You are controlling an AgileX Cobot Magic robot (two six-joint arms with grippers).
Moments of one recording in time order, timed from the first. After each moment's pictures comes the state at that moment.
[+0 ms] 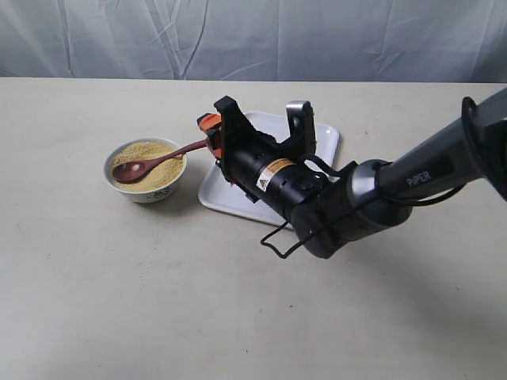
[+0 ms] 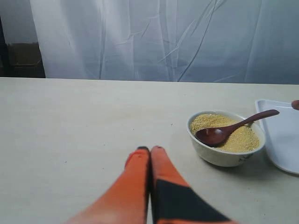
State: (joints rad) left arm -0.07 0.01 0.00 0.00 0.23 -0.04; right arm 0.75 2.12 -0.95 0.08 -0.96 1.35
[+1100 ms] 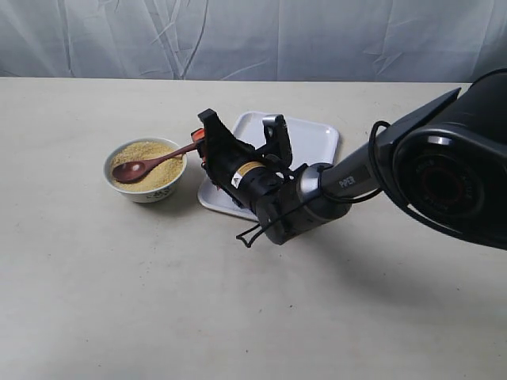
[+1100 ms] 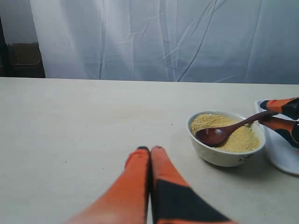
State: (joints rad) left arm -0.07 0.01 0.00 0.00 0.23 -0.04; right arm 0.75 2.35 -1.22 0.20 -0.81 1.30
